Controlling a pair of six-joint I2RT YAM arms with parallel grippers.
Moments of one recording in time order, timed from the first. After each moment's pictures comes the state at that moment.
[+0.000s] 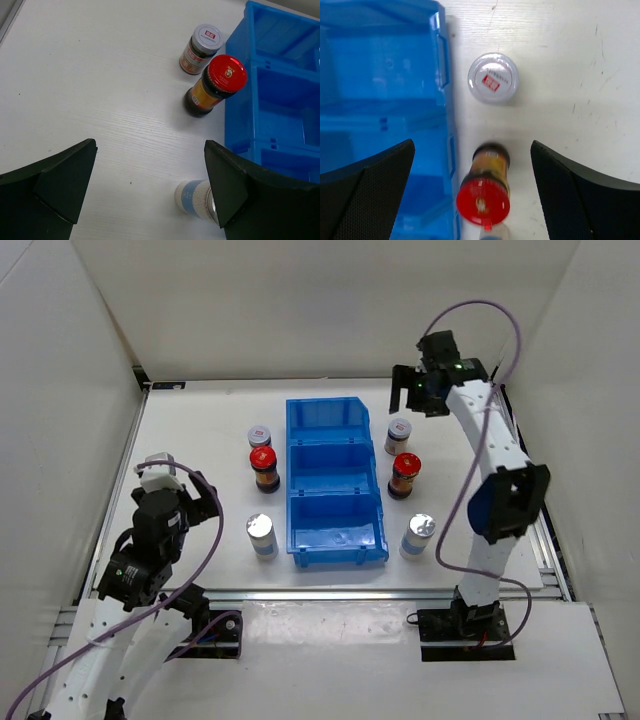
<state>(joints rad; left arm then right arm) -0.37 0.50 0.81 -0.69 -0.43 -0.39 0.24 1.88 1.96 -0.99 -0.02 0.24</state>
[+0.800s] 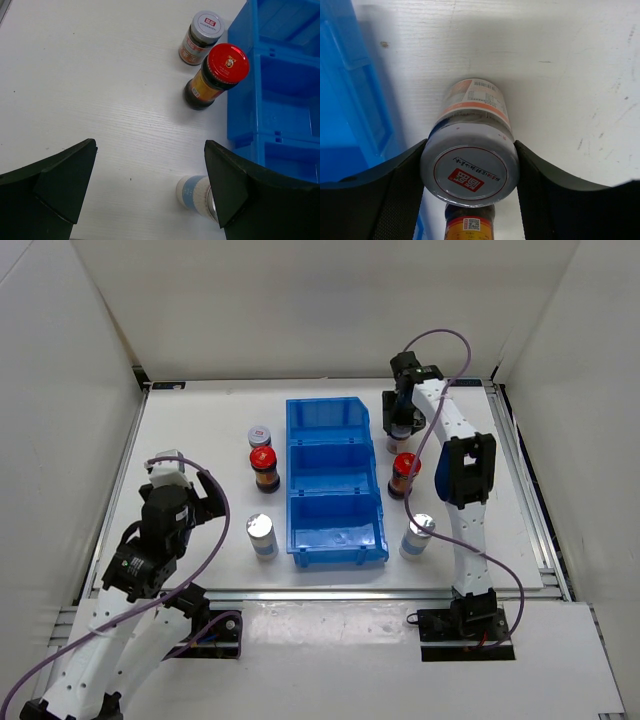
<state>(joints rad) -0.41 0.55 0.81 -0.69 -0.44 -0.39 0.26 2.38 2.27 -1.08 0.09 0.19</state>
